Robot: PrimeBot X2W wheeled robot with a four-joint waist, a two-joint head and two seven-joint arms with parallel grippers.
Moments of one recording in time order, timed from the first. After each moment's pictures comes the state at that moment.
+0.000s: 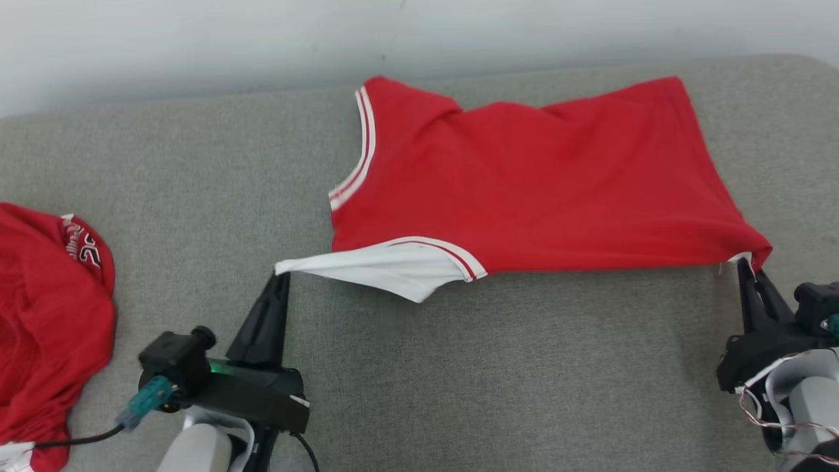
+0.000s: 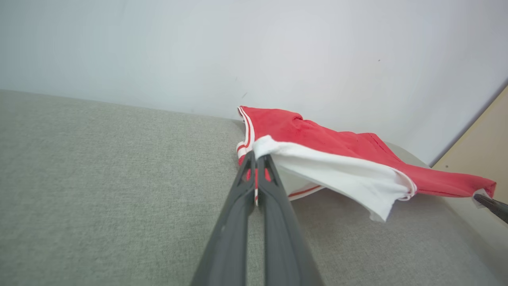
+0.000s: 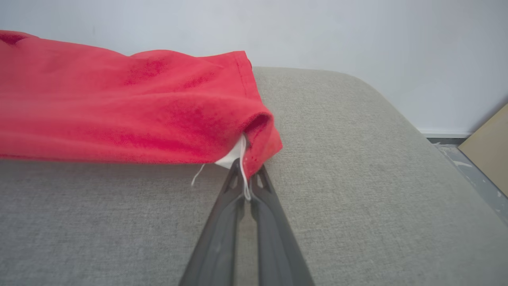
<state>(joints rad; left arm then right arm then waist) -0.41 0.07 -0.22 0.30 -0.32 -0.08 -0.26 -0.50 -0.35 0.12 0.70 0.17 0.13 -0.26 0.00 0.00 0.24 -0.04</state>
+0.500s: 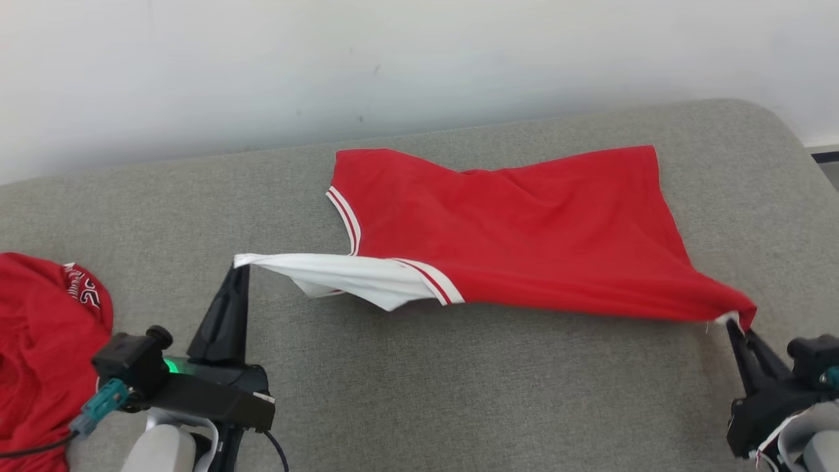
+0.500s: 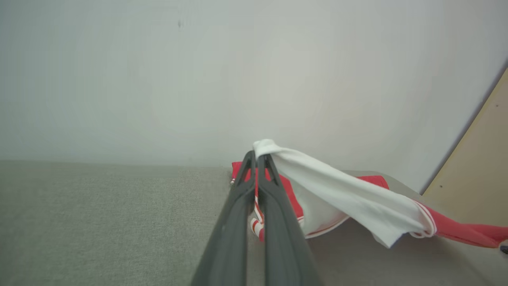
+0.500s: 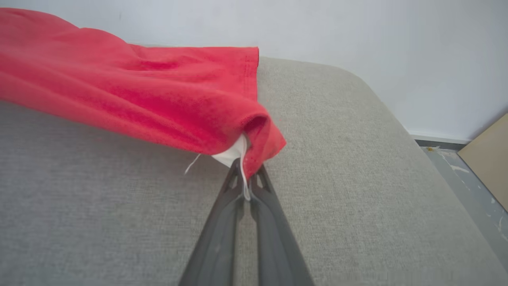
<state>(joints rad) -0.37 0.12 -0.12 0.20 -0.37 -0.08 -0.26 -0.34 -0.53 0.38 0.61 0.35 0.13 -0.26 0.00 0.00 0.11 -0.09</state>
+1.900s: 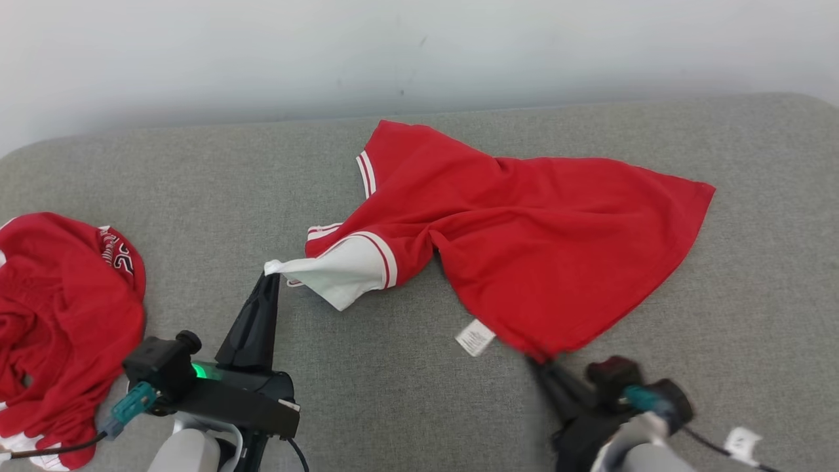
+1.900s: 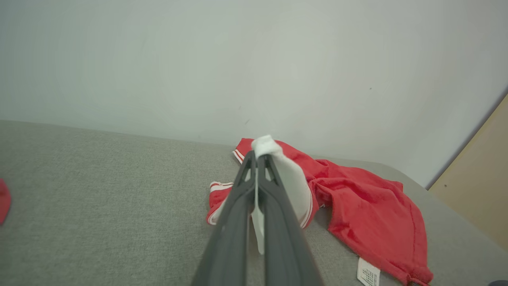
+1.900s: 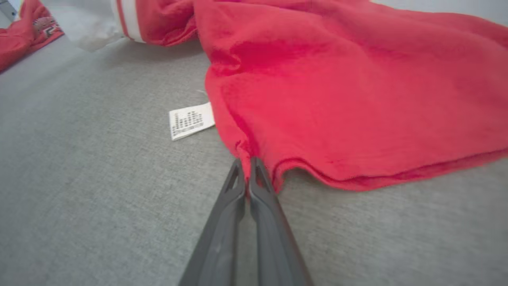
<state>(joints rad) -0.37 0.10 -0.20 0.20 -0.40 -0.10 -0.26 -0.41 -0.24 0.74 0.65 0.37 0.13 -0.26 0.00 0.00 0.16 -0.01</state>
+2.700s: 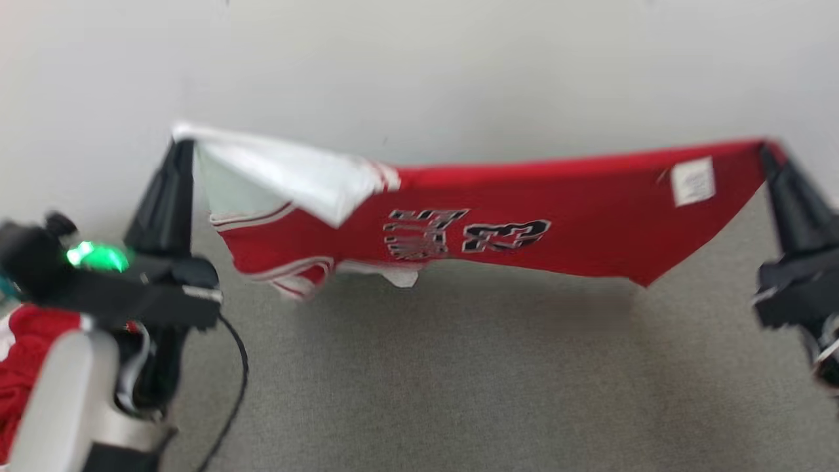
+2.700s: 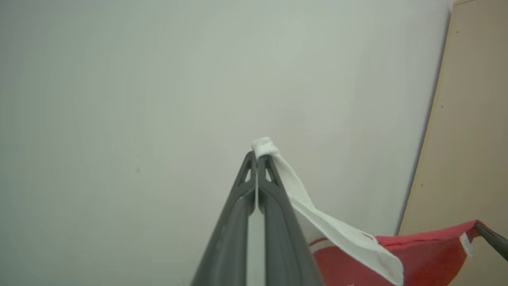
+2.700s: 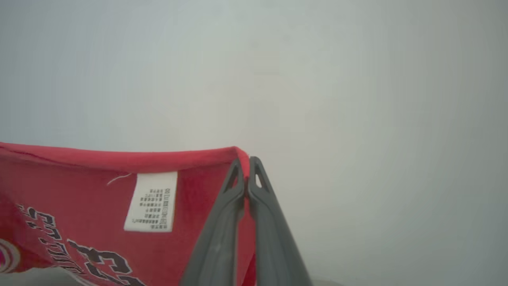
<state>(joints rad) -0.52 0.19 -0.10 0.02 -0.59 -0.12 -0.11 -0.39 -0.59 0.32 0.07 0.42 0.13 -0.20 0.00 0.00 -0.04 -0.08</state>
